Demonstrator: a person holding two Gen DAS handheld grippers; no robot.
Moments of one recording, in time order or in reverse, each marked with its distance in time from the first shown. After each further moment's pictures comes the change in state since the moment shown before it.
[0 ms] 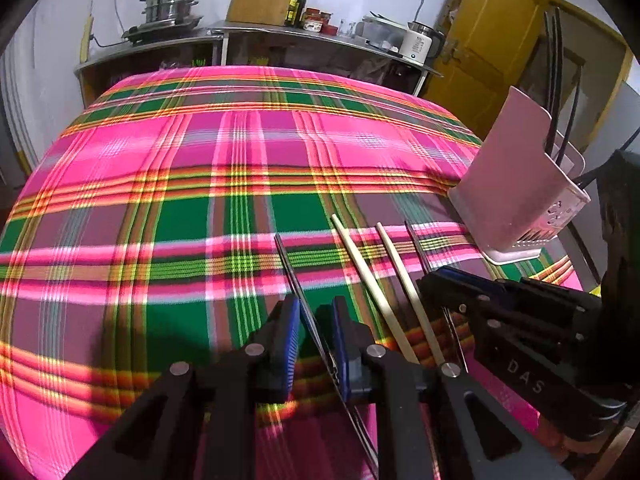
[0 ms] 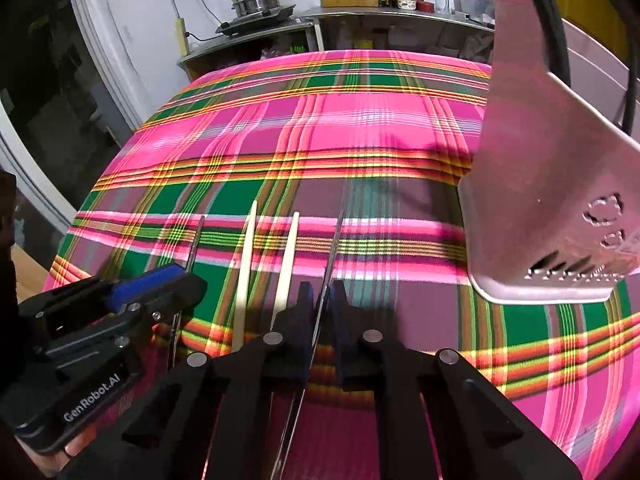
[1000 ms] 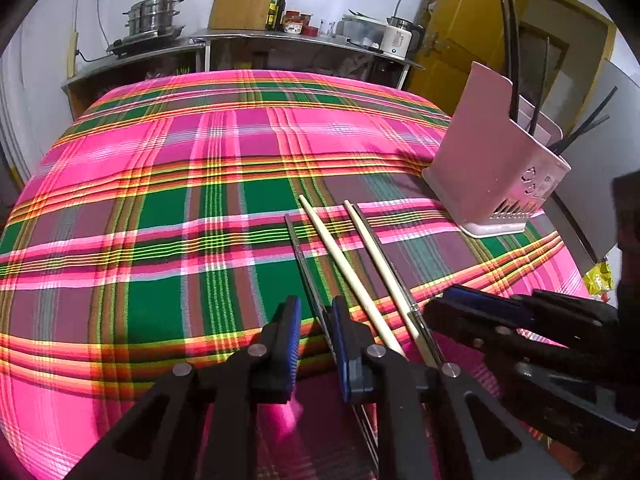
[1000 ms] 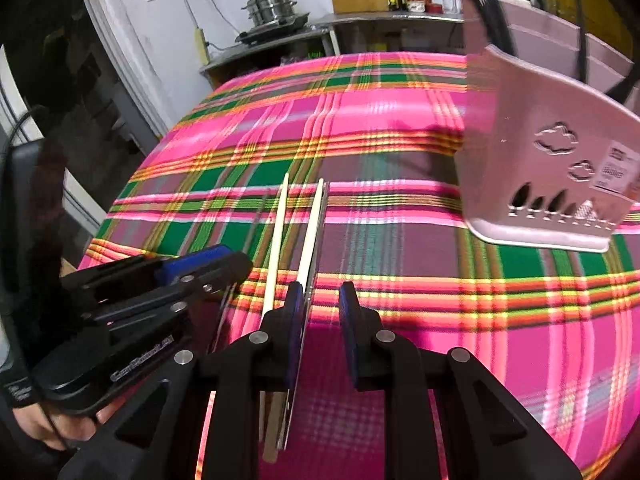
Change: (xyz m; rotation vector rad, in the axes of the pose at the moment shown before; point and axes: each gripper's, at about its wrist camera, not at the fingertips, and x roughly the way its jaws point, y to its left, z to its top) left arm -0.009 -0.018 -0.019 0.059 -0.009 -0.014; right arm -0.028 0.000 -0.035 0.011 -0.022 0.093
